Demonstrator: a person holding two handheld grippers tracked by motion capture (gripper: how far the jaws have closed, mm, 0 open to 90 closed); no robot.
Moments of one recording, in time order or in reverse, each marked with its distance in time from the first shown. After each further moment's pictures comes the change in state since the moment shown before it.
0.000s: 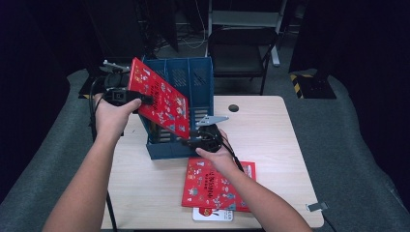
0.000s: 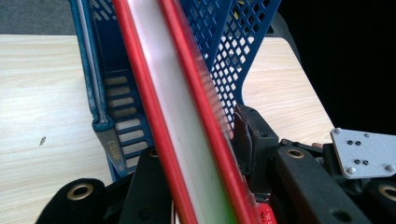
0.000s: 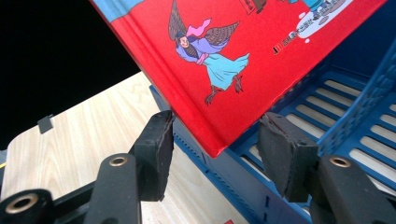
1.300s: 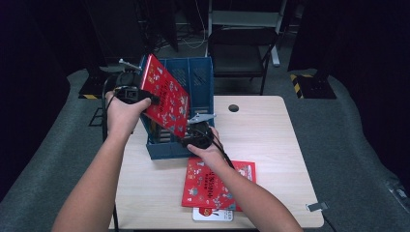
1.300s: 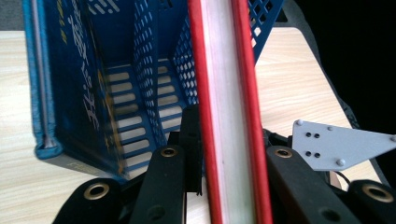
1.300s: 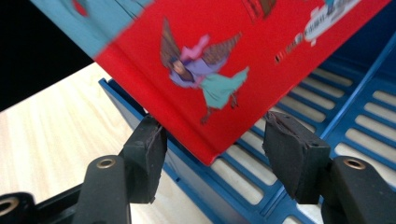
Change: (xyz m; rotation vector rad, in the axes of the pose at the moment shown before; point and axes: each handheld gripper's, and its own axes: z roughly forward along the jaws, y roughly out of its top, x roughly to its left) left arm -0.017 0.006 0.022 0.056 0.063 0.033; right arm -0.007 0.002 0.039 0.082 -0.117 0.009
